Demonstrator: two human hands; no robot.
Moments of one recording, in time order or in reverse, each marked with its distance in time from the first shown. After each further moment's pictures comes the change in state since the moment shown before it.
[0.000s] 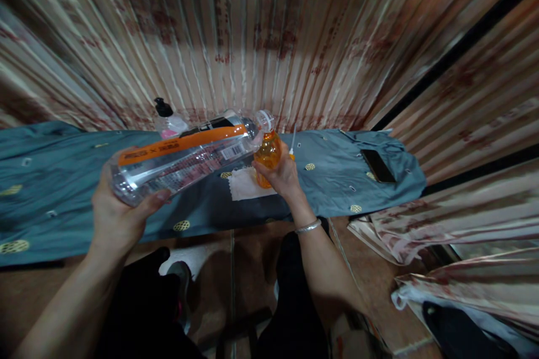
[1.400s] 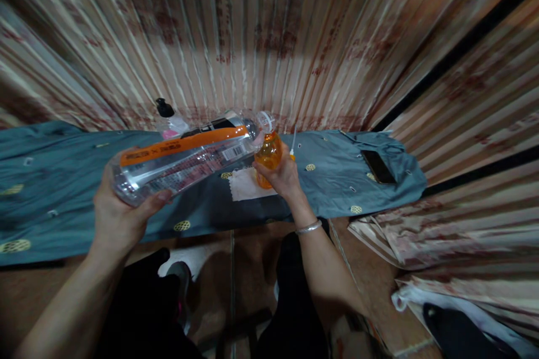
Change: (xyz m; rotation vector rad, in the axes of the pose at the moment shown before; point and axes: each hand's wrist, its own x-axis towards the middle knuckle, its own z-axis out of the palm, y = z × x) left_hand -0.001 -0.004 -0.002 0.062 0.001 0.094; right_hand 0.000 0.005 0.001 -0.029 0.017 -0.057
